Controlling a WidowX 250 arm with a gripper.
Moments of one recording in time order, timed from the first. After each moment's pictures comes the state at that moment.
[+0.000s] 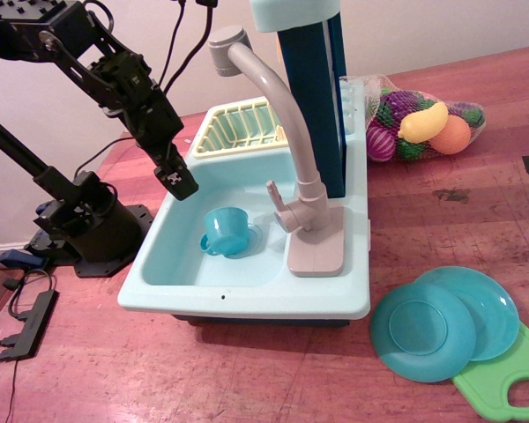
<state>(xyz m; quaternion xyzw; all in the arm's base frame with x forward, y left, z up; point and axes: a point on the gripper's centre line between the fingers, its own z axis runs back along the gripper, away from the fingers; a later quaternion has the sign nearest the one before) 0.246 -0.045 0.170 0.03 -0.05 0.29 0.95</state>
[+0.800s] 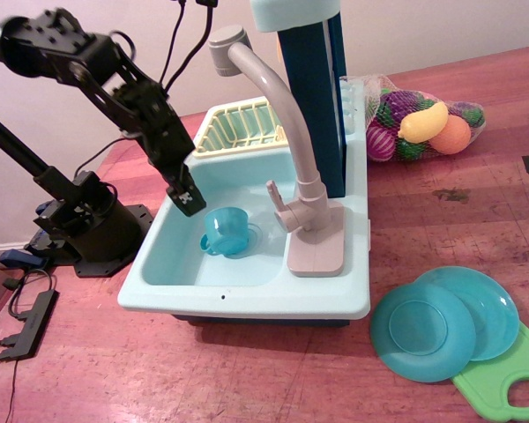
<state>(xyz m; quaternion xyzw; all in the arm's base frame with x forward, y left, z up) 0.244 -0.046 0.137 0.03 -0.03 0.29 0.96</state>
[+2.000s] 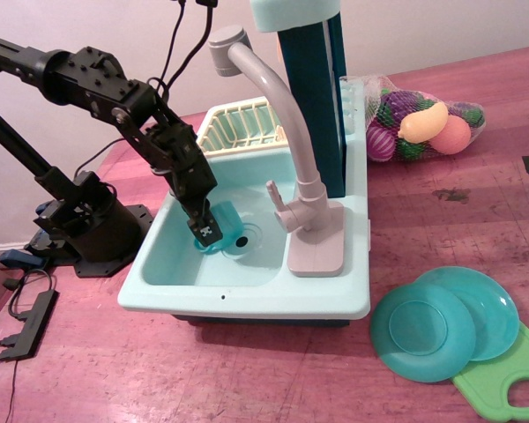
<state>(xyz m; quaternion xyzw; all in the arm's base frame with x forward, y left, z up) 0.252 -0.057 0.097 0.02 -0.01 0.28 0.96</state>
